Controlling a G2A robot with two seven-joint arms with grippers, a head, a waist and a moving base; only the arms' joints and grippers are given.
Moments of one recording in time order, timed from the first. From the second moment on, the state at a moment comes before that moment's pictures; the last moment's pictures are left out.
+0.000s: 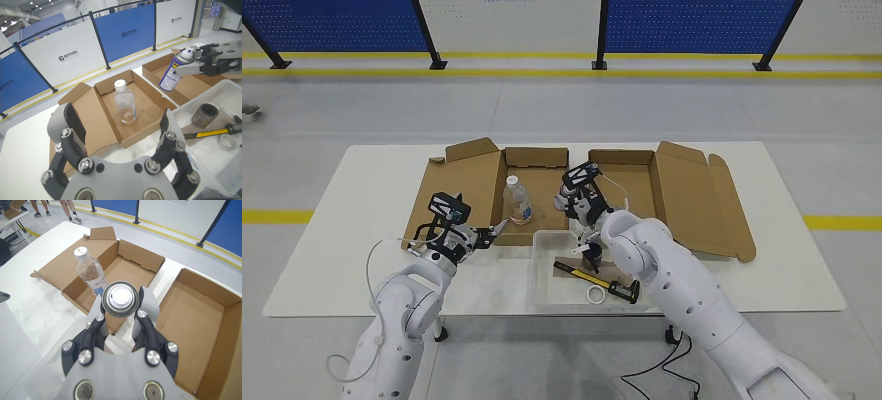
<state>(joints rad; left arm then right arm) 1.45 -1.26 -1.54 -1.77 1.42 -0.36 -0.20 -0.80 -1.37 0.77 -1.28 -0.96 0.03 0.41</state>
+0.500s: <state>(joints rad) 1.45 -1.26 -1.54 -1.77 1.42 -0.36 -0.20 -0.78 -1.38 0.75 -1.25 -0.97 0.04 0.40</state>
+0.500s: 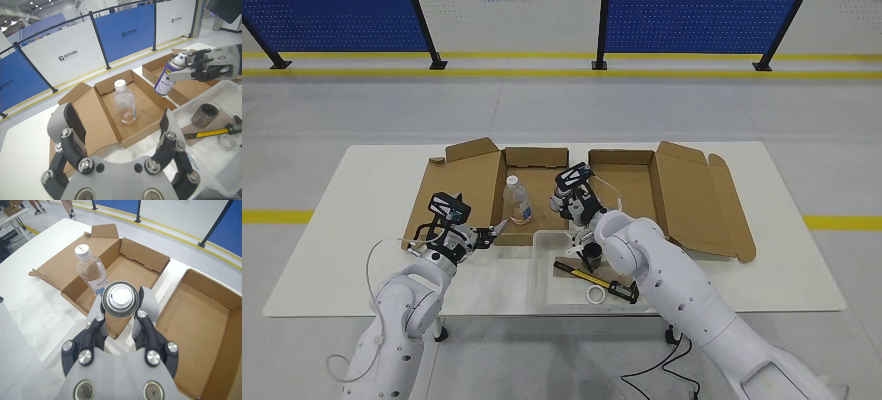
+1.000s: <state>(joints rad) 1.45 -1.26 -1.54 -1.77 1.42 -0.36 -0.20 -0.76 -1.42 0.72 -1.15 -0.97 0.04 0.40</state>
